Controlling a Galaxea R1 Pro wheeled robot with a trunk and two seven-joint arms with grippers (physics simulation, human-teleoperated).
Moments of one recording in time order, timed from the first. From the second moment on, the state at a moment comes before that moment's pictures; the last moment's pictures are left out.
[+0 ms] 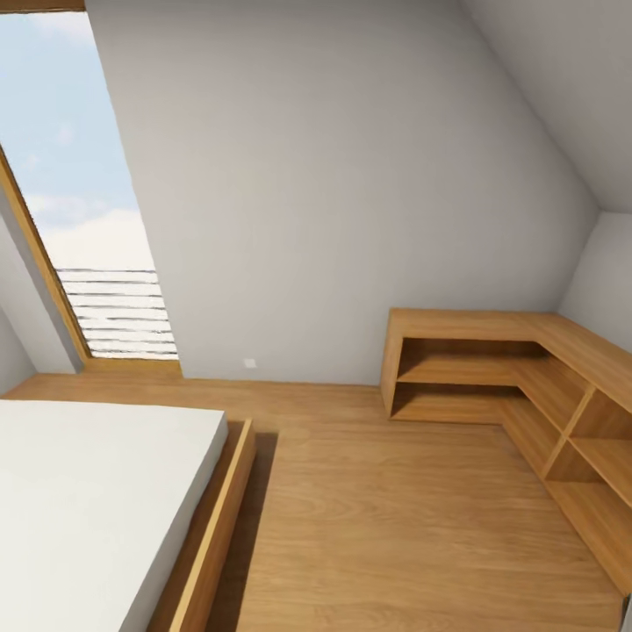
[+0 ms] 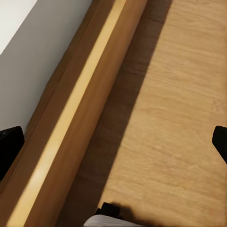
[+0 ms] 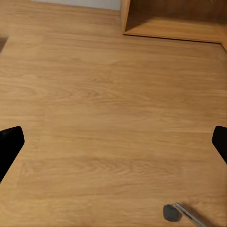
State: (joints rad) left arm -0.01 -0.03 -0.21 -0.33 0.34 -0.53 0.26; right arm -0.26 0.02 0.81 -0.02 -0.67 -0.87 -0.26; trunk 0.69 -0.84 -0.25
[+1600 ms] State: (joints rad) left arm -0.01 -0.03 -0.21 -0.31 0.34 -0.53 0.26; right arm -0.26 0.02 0.81 -0.02 -0.67 -0.86 -0.26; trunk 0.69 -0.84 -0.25
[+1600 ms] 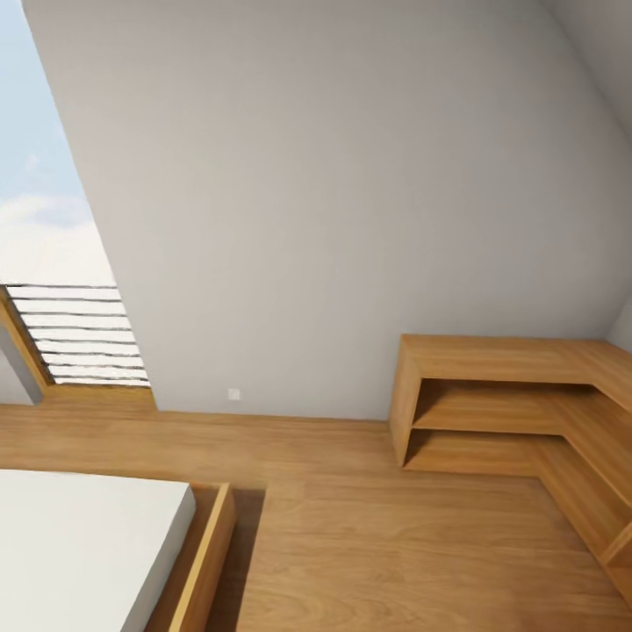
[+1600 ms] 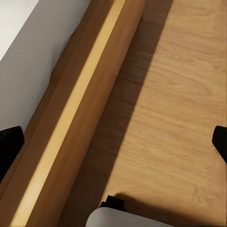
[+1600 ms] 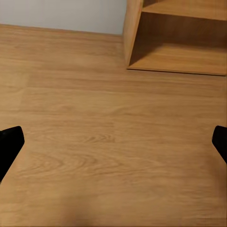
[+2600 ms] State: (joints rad) left arm -0.01 -0.03 -0.21 -0.31 0.34 -0.53 0.26; right arm -0.26 0.02 0.81 -0.02 -0.67 -0.87 -0.26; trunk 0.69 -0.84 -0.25
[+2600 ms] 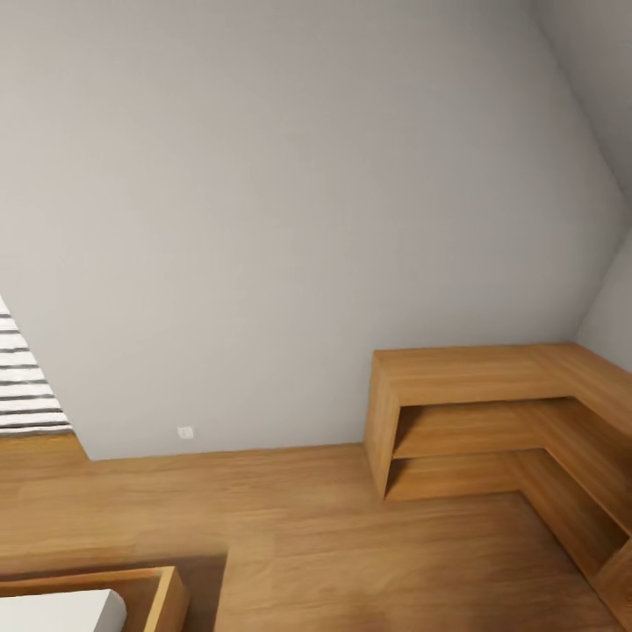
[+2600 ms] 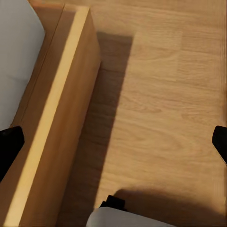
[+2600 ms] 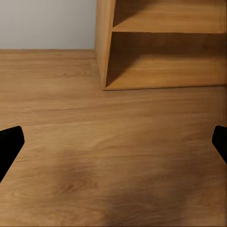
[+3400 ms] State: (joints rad) left arm -0.01 -0.03 -0.21 -0.31 0.34 -0.54 0.27; right arm -0.26 0.02 0.81 -0.02 -0.67 -0.87 -0.26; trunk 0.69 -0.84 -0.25
